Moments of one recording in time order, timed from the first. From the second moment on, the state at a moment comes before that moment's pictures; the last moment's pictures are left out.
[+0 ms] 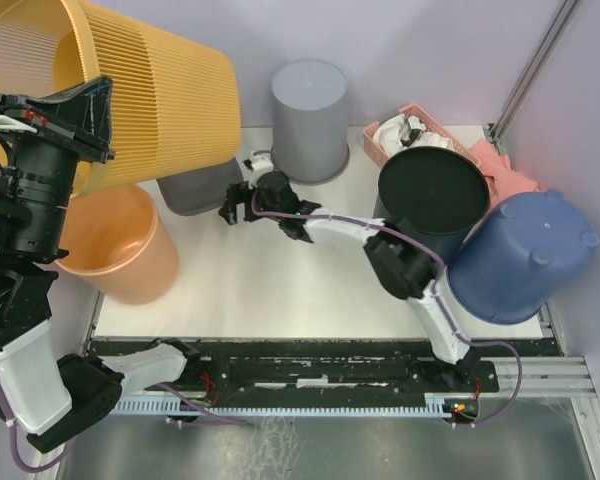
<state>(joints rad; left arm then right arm) -0.53 1.14 2.24 -0.66 -0.30 -0.10 0.86 2.37 1.88 0.21 -0.04 0.45</state>
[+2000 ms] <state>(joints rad) -0.58 0.74 0.70 -0.34 -0.29 -1.00 0.68 1.40 1.54 -0.88 -0.03 0.42</state>
